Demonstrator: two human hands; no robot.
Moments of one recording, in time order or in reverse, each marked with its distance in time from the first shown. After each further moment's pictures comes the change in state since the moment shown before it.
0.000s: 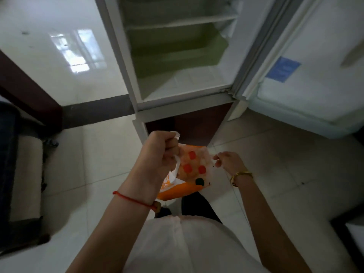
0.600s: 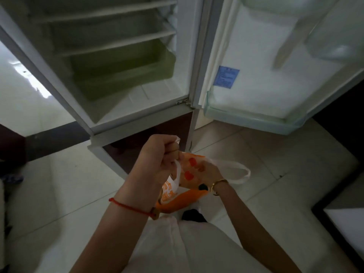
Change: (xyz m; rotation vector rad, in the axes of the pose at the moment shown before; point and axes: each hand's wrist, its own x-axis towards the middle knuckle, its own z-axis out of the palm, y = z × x) left_hand 0.029 -0.022 0.144 0.069 -0.097 -0.086; right_hand 0.041 0.051 -0.068 -0.230 -0.048 -0.081
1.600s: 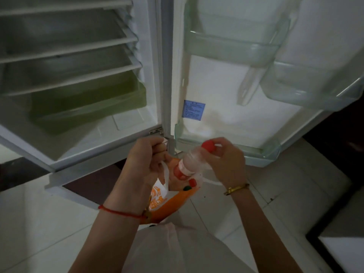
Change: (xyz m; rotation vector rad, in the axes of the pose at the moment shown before) left_hand 0.083 0.028 0.127 -0.062 0.061 0.184; right_hand 0.012 -0.010 -0.201 0.216 0.657 -0.361
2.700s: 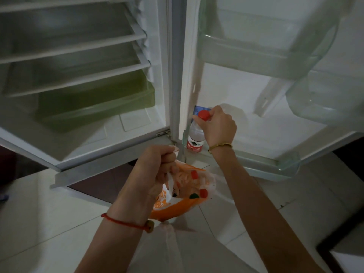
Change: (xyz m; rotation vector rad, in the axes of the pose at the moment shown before) left_hand 0.042 0.007 0.001 0.110 -0.021 -0.133; right_hand 0.146 -0.009 0.075 -0.413 0.076 -0.031
